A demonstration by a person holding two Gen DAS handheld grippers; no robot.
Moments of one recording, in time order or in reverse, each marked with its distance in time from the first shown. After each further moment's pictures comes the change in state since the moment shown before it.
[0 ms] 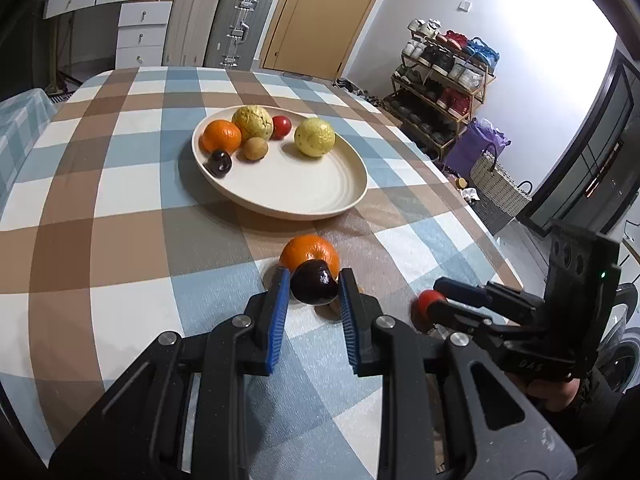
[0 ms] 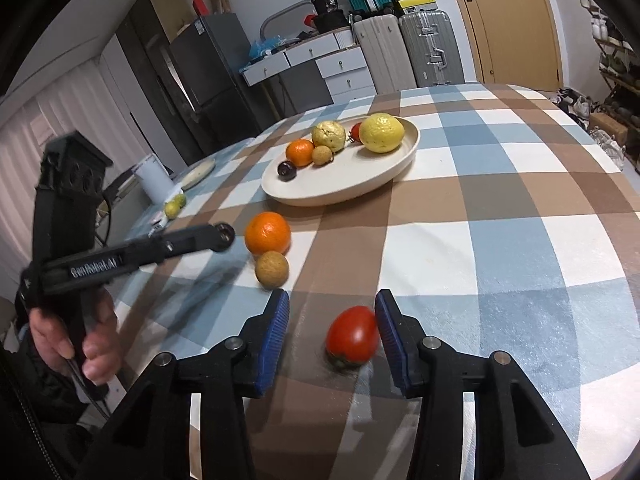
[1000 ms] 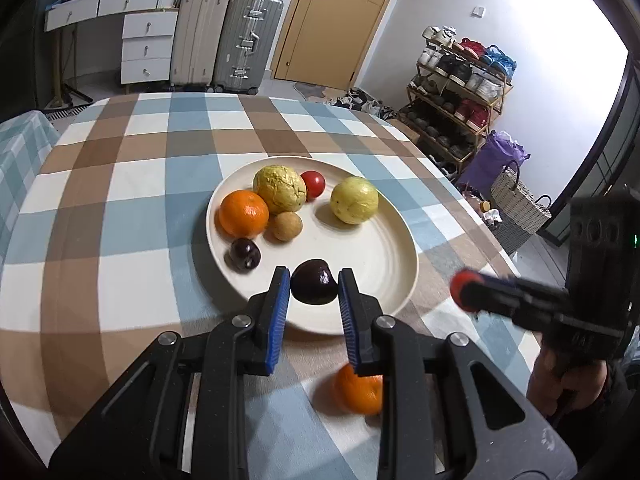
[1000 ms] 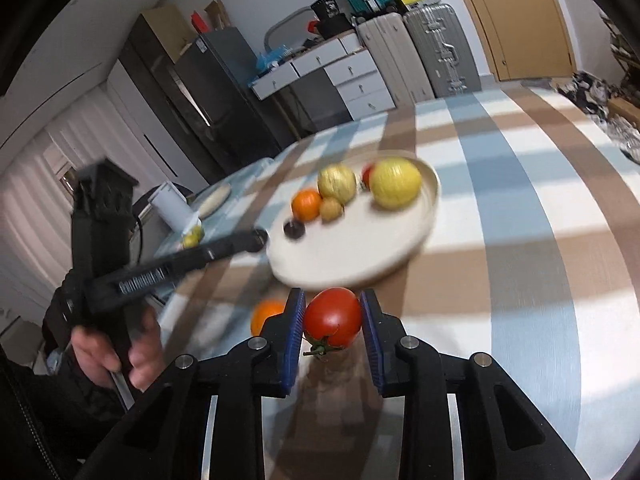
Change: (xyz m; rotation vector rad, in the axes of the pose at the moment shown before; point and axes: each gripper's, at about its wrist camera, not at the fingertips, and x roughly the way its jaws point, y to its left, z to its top) left arm 0.055 0.031 0.085 0.002 -0.019 0.049; right arm 0.035 -0.018 0.093 0.069 -0.023 0.148
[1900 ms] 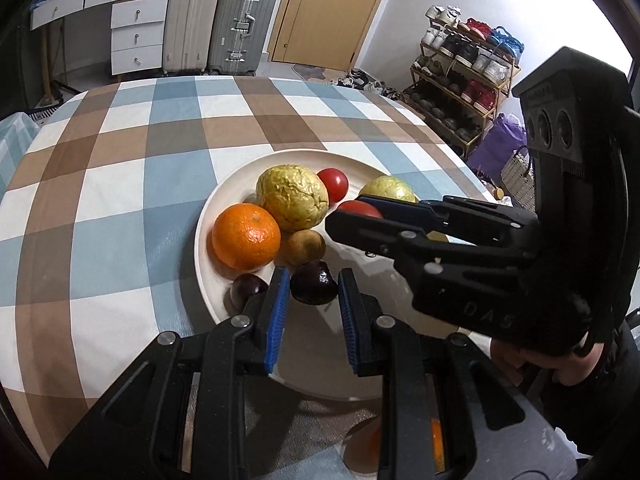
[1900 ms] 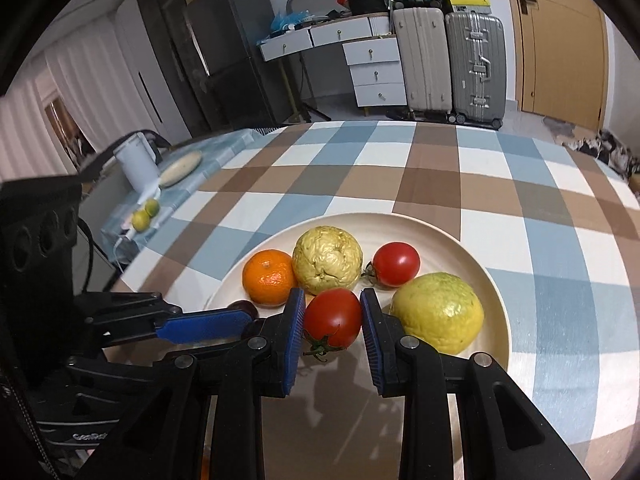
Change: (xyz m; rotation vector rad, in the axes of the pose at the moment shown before) left arm 0.068 0.020 0.027 0.025 0.067 0.008; right arm 0.127 0.010 0.076 -0.231 0.107 -0.147
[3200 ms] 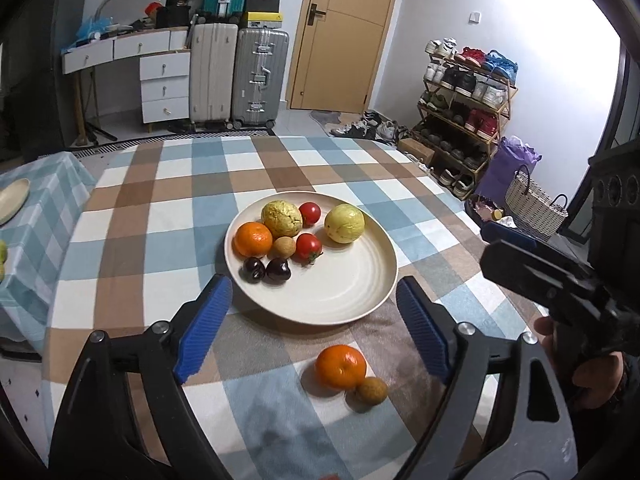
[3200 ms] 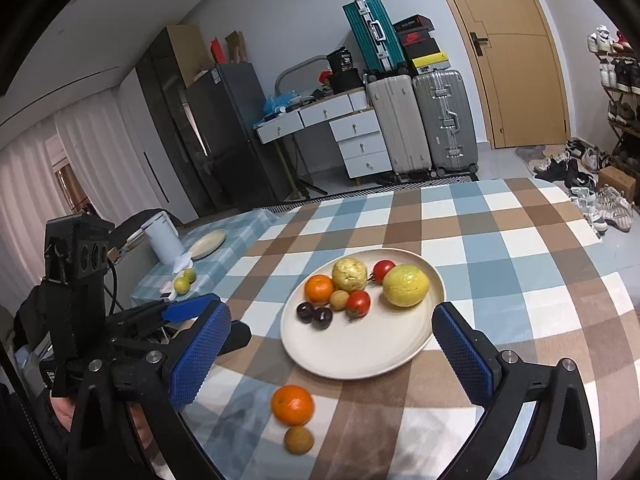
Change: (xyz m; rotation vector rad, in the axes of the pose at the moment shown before) left arm -0.141 -0.070 -0.048 0.043 -0.178 0.126; right arm -0.166 0.028 -0.061 0.132 -0.290 0.024
